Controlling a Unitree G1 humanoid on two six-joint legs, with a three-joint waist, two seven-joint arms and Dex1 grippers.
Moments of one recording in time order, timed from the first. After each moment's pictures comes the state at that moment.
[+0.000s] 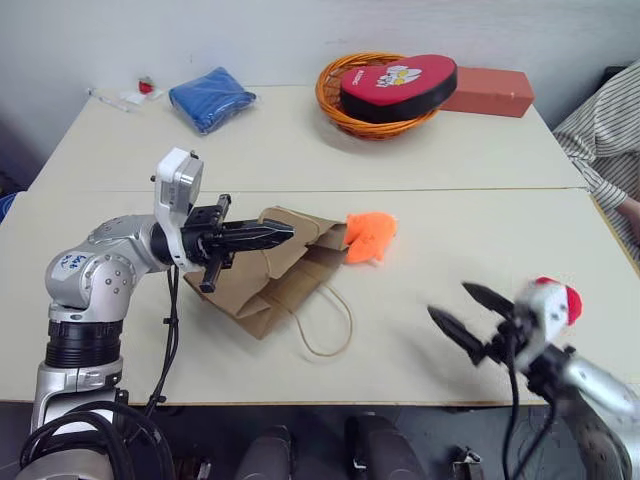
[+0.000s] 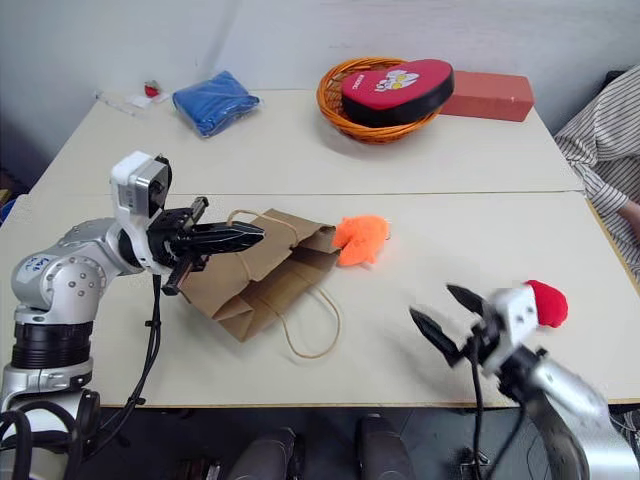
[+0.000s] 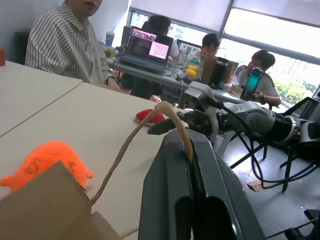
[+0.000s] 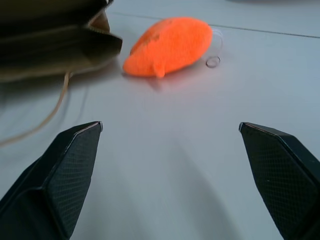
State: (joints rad) left arm -0.62 0.64 0.12 -0.05 -0.82 0.76 -1.22; right arm 0.11 -0.52 -0.28 -0.51 0.62 0.54 0.60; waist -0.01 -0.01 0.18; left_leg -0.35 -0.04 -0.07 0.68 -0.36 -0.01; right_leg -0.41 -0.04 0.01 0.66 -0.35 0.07
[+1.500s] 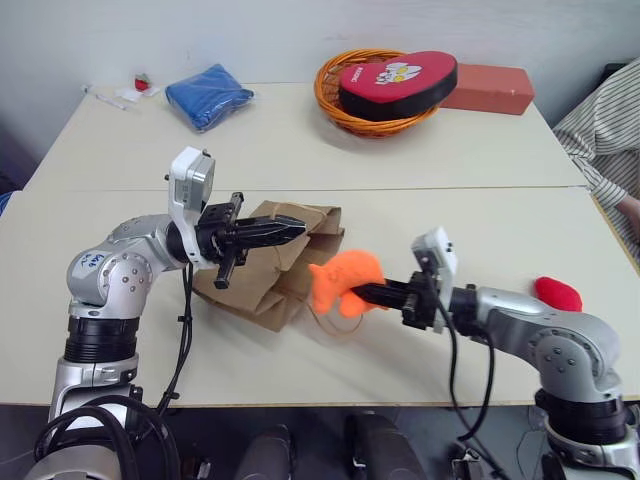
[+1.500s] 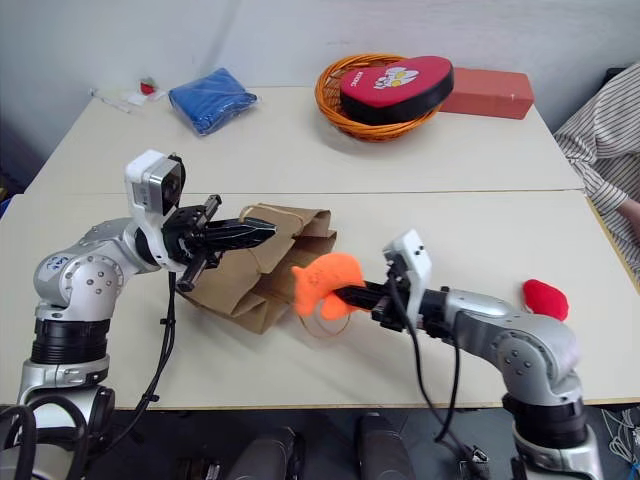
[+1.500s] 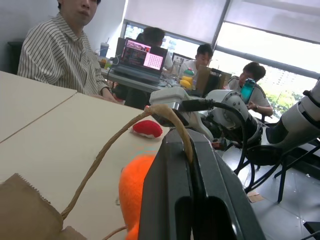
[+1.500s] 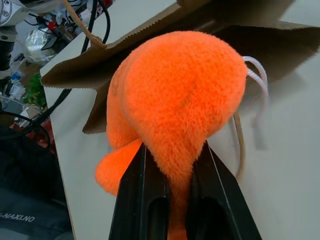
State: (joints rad) left arm -0.65 0.57 0.10 -0.03 -0.84 0.74 -1.19; right arm -0.38 -0.45 -0.03 -0.47 0.93 1.12 0.46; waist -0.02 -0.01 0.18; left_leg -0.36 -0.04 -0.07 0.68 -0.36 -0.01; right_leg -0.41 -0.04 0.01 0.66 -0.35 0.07
